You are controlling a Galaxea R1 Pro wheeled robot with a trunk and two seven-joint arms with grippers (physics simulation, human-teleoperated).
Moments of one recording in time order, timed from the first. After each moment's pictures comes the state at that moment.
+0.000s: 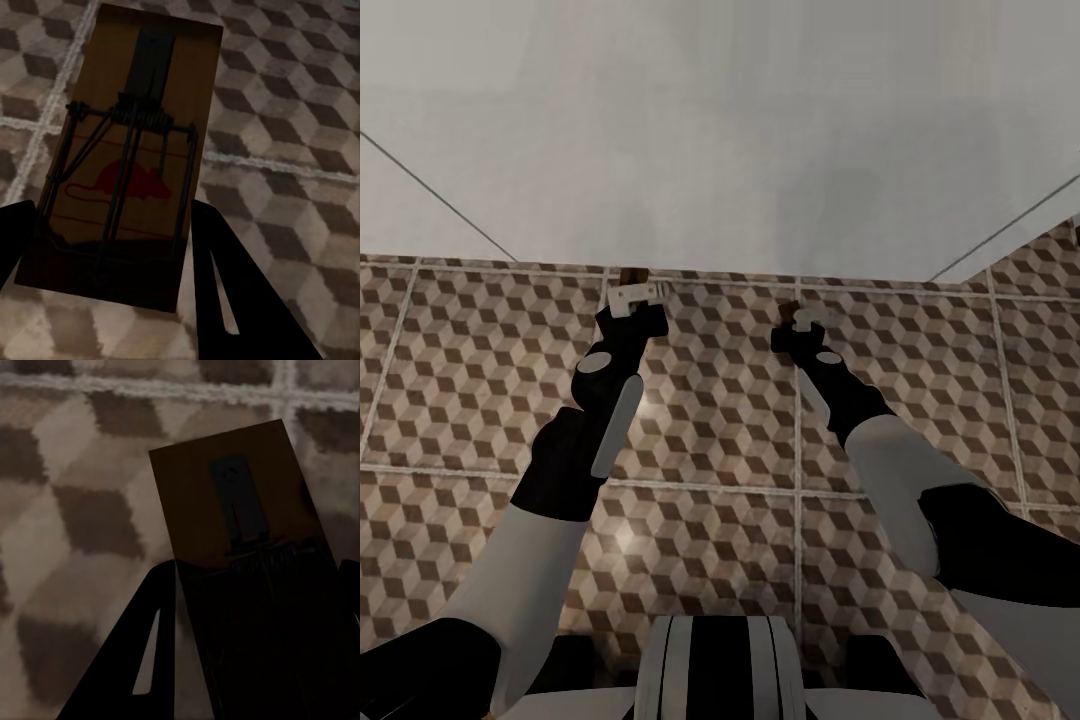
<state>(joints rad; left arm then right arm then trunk) -0.97 -0.13 -0.26 -1.39 0.19 0.45 0.37 -1.31 0.12 0.10 -0.43 -0.02 0.01 -0.05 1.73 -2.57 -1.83</state>
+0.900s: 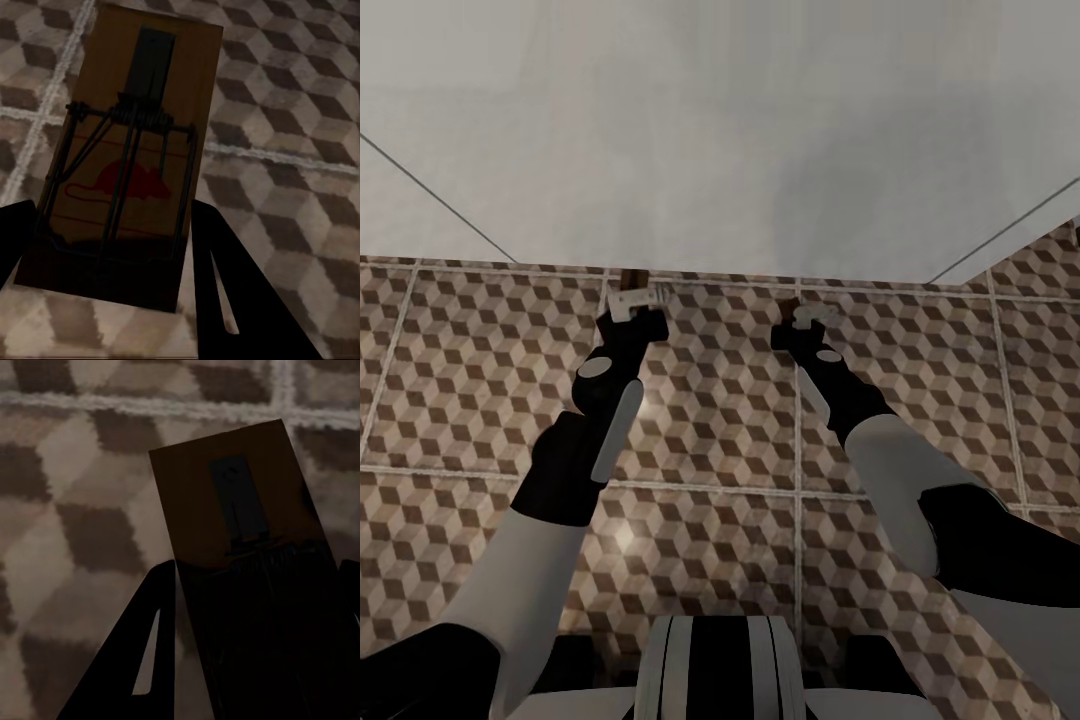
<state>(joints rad) -0.95 -0.13 -0.26 -1.39 0.19 0.45 0.37 -1.31 0.12 0.10 -0.45 -0.02 0.01 -0.06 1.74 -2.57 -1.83</state>
